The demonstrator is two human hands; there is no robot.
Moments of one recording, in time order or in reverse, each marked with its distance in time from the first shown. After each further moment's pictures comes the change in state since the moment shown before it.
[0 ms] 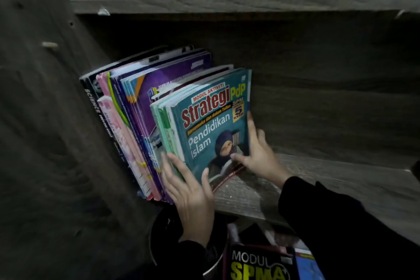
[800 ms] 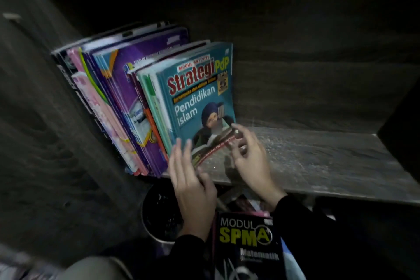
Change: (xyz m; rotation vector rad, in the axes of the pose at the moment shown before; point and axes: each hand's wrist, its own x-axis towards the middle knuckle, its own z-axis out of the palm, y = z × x) left_hand -0.043 0.026 -0.024 -0.350 -0.035 0.122; right_hand -0.087 -0.002 0.016 0.207 0.347 -0.031
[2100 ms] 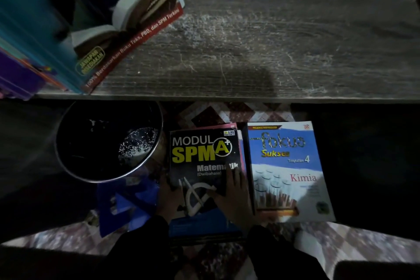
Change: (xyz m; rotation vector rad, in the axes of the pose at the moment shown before) left_hand -0.261 -0.166 0.053 0.021 -0.802 -1.311; right_hand -0.251 0.217 0.038 -0.272 -0.634 0.856
